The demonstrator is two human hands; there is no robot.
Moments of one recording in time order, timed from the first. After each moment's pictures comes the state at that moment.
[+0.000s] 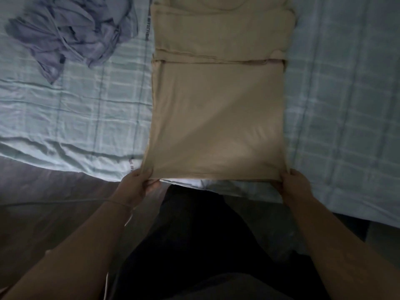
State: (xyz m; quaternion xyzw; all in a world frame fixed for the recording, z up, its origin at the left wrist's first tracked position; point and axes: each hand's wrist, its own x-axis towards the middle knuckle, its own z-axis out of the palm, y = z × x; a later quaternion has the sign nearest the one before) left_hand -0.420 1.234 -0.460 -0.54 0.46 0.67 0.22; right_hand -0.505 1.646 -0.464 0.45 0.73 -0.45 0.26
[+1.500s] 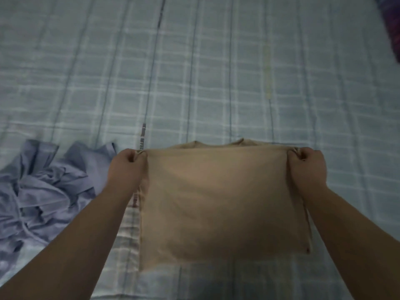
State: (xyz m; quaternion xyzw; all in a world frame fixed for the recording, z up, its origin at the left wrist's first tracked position) left_hand -0.920 1.153 -0.488 -0.34 0.85 0.39 0.05; right_hand -0.964 1.564 -0.488 0.25 0.92 -0.30 0.01
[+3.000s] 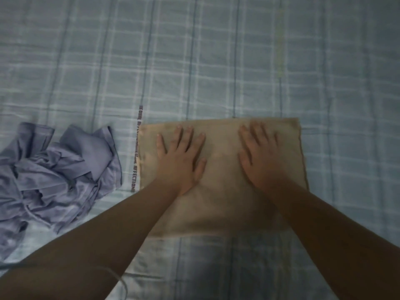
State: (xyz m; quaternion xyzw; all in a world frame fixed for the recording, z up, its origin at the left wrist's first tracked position) left_hand -0.913 1.249 -0.524 0.07 0.98 0.08 0.15; right_hand -0.949 1.490 -0.521 -0.12 0.98 -0.06 0.11
